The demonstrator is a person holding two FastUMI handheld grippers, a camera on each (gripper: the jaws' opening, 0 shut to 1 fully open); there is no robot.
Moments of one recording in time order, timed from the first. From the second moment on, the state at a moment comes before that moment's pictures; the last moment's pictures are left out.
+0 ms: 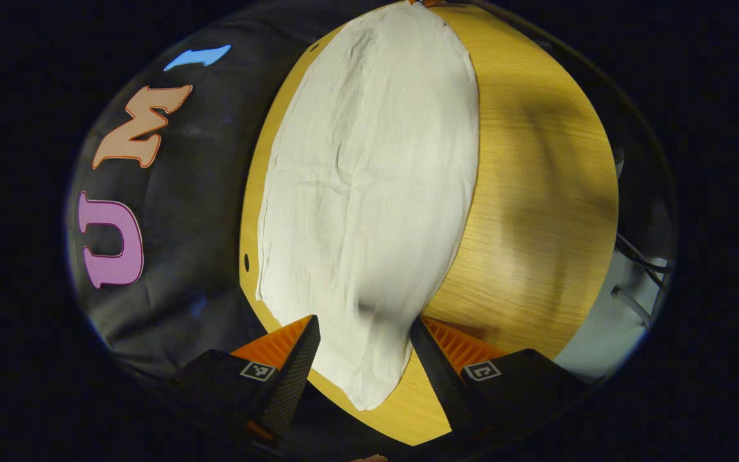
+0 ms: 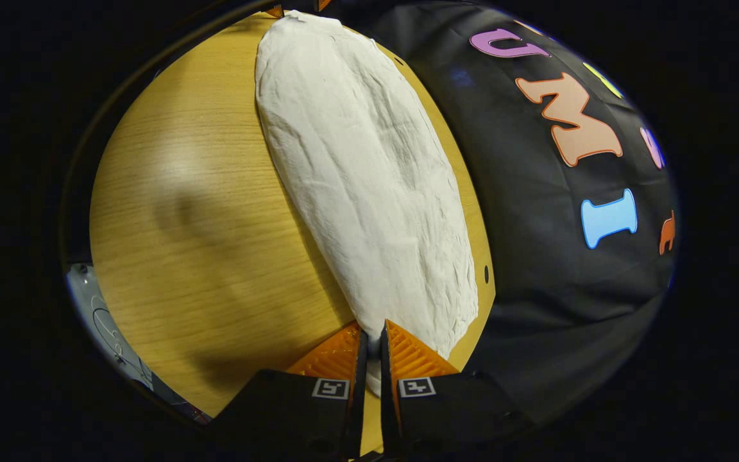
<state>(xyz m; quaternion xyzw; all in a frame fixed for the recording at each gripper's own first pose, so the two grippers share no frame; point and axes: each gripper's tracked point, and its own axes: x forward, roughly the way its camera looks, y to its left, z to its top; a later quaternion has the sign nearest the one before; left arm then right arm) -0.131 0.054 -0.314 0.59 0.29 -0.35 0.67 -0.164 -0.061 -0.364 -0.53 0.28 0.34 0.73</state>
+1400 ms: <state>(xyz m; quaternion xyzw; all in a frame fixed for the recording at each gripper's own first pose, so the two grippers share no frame) -0.093 0.049 -0.295 0.52 0.35 -0.26 0.73 -0.082 -0.057 -0.294 -0.54 0.20 0.30 0.76</state>
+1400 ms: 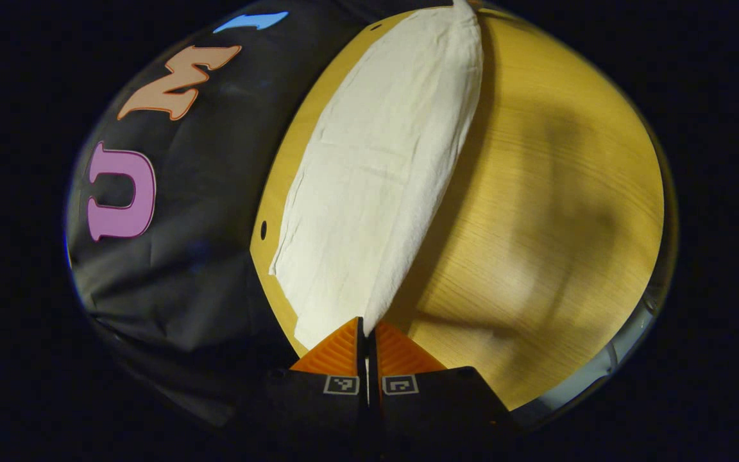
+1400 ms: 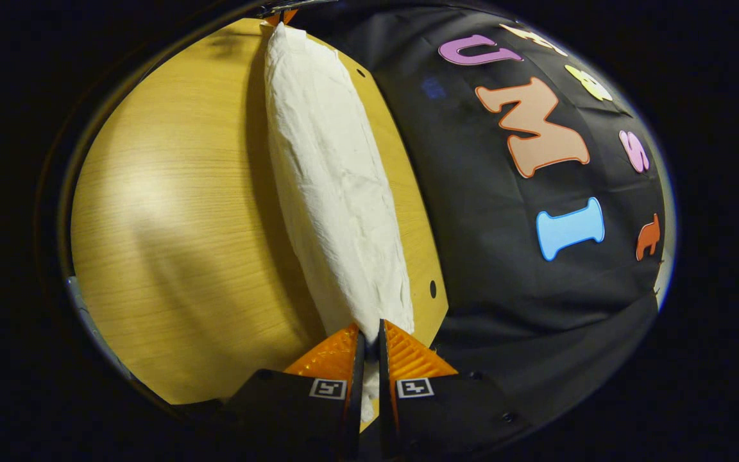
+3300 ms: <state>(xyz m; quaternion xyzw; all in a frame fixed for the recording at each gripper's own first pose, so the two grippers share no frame) 0.131 -0.033 -0.250 0.34 0.23 -0.19 0.89 0.116 0.008 -0.300 -0.34 0.24 0.11 0.90</state>
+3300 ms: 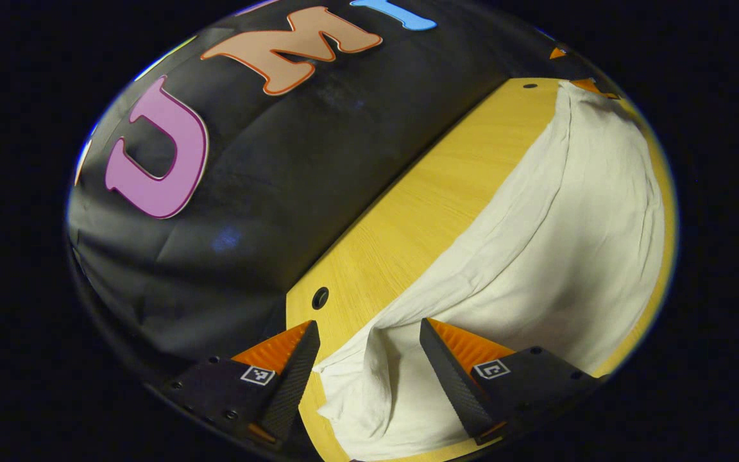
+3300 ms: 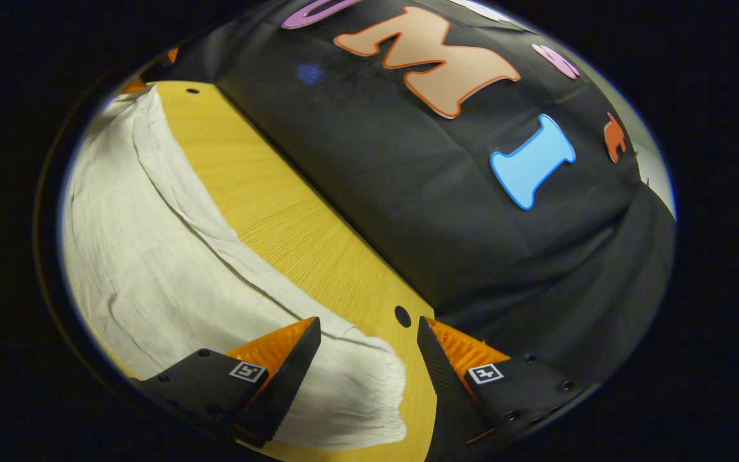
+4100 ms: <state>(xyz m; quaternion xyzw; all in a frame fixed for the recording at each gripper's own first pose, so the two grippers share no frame) 0.040 -0.083 -0.178 0.11 0.21 -0.15 0.96 0.022 -0.134 -0.331 0.05 0.36 -0.07 0.93</state>
